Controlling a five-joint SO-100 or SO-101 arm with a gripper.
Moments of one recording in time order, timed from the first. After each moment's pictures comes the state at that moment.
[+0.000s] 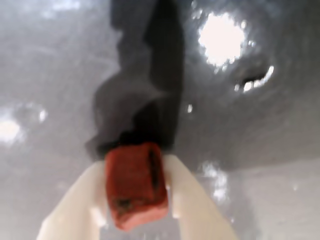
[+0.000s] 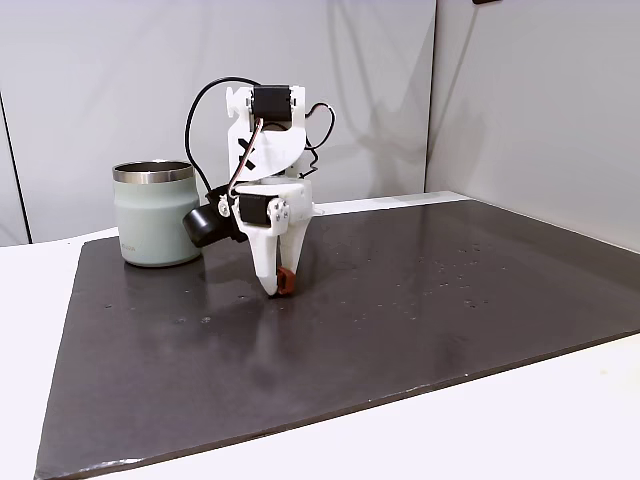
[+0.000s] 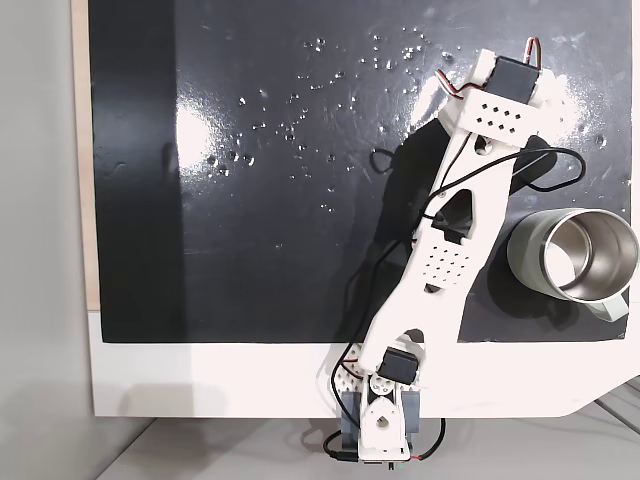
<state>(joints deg) 19.4 29.3 7.6 100.4 38.1</state>
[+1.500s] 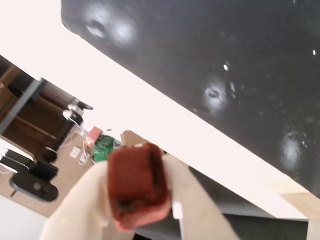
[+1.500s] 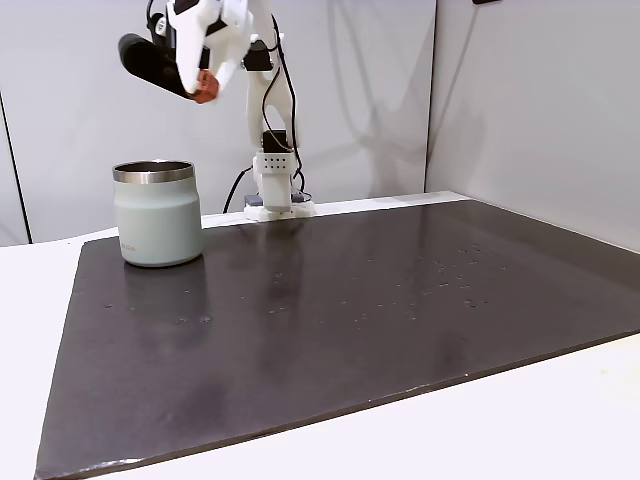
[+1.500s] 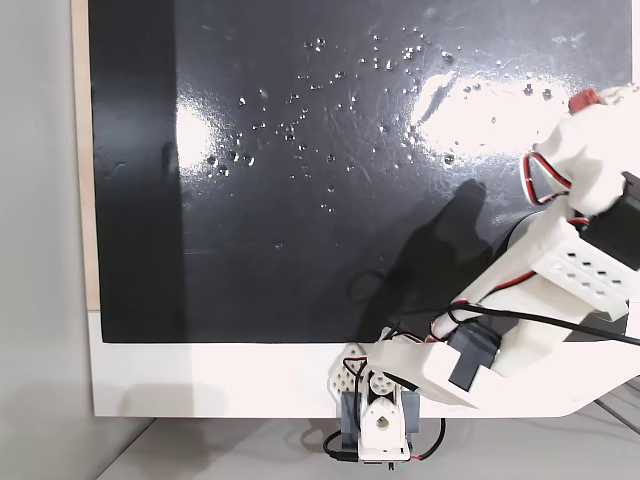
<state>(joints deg) 33.0 76.6 25.7 101.0 25.4</state>
